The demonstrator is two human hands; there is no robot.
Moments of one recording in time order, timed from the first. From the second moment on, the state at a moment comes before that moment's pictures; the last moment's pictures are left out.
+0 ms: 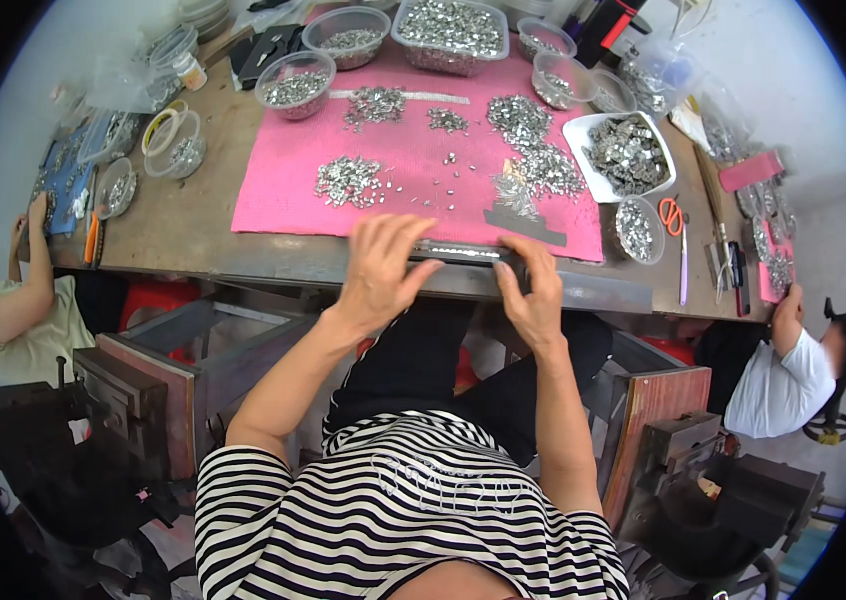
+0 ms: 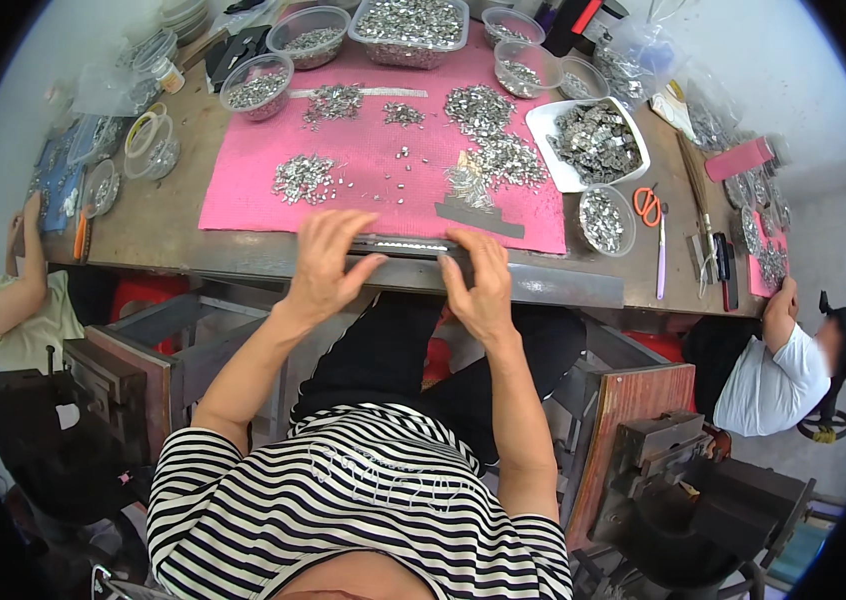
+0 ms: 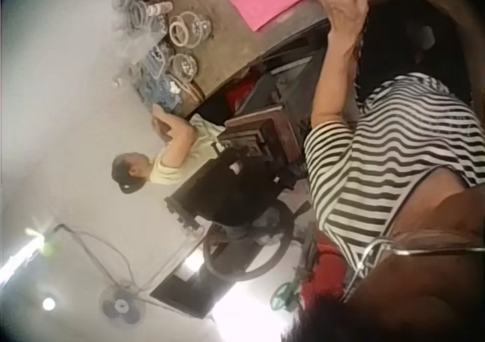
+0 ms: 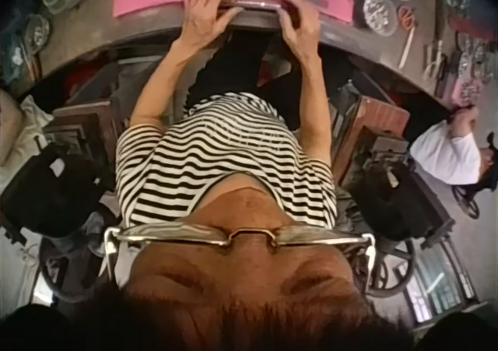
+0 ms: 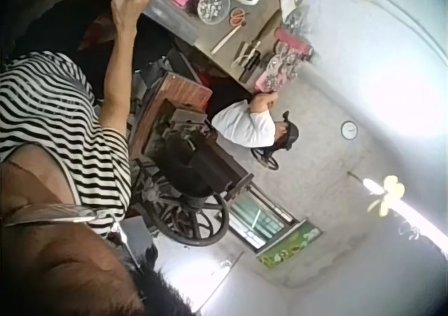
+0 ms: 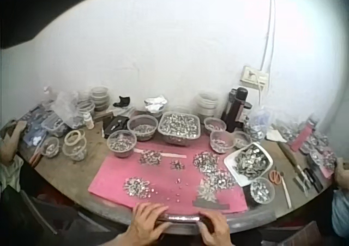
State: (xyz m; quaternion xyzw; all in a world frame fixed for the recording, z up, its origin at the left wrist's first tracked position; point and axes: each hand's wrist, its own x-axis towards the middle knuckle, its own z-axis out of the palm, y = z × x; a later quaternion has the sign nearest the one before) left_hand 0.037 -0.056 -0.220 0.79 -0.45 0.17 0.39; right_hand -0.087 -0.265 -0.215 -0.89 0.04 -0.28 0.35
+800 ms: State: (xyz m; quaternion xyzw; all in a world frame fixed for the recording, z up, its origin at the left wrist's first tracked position) left_hand -0.169 -0.361 -0.186 0.40 -0.71 -0.29 0.51; right_hand -0.445 -0.300 -0.134 -0.76 0.48 -0.41 0.18
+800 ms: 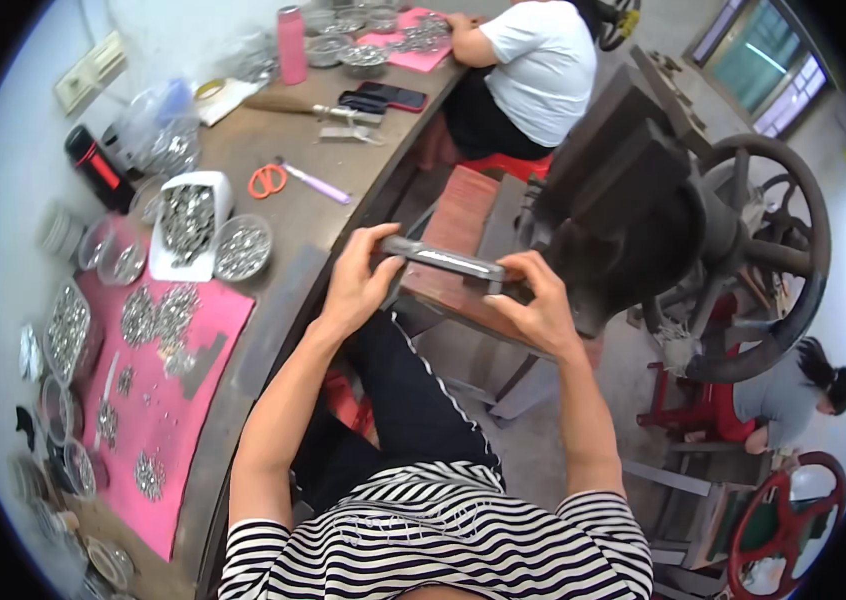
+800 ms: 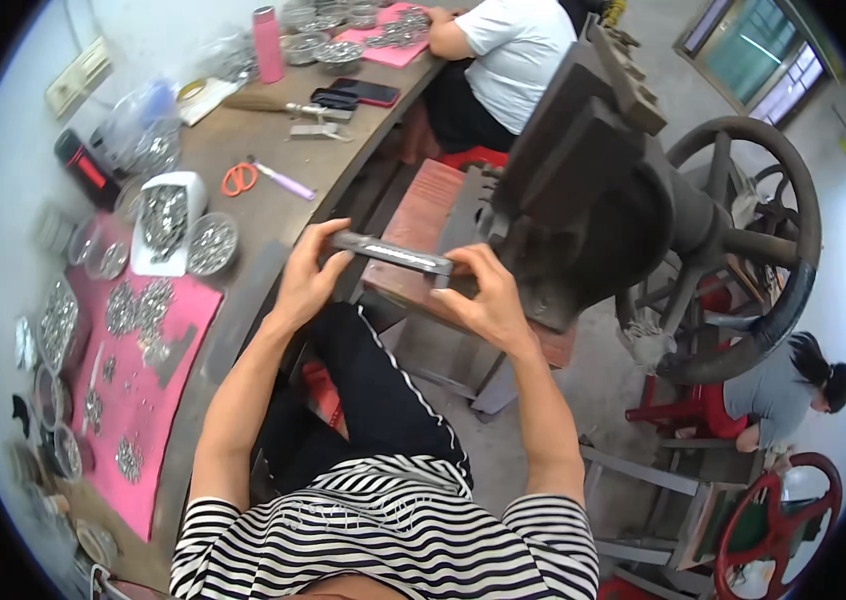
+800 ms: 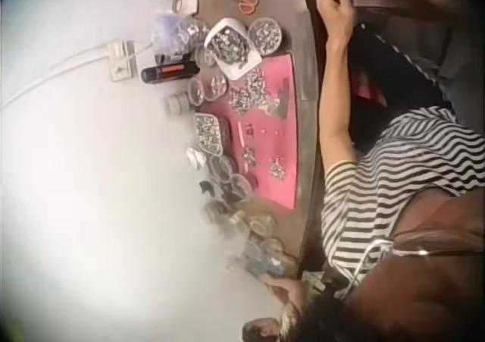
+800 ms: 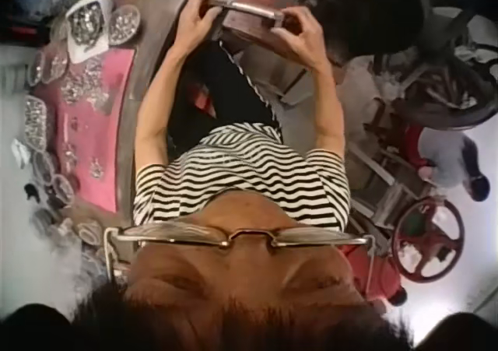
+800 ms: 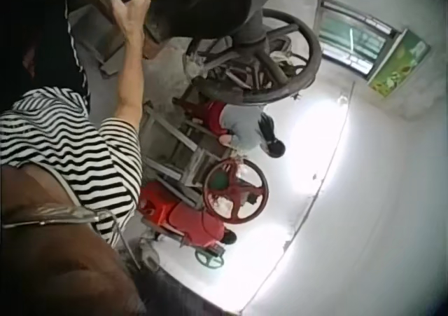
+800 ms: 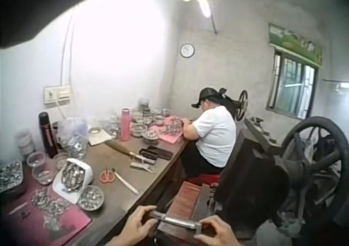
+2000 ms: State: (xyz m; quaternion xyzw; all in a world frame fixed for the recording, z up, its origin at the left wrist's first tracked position) left_hand -0.299 -0.393 -0.209 0.29 -0.82 -0.37 0.34; right_hand -0.619 -0.155 -0.028 -0.36 0.67 -0.64 -0.11
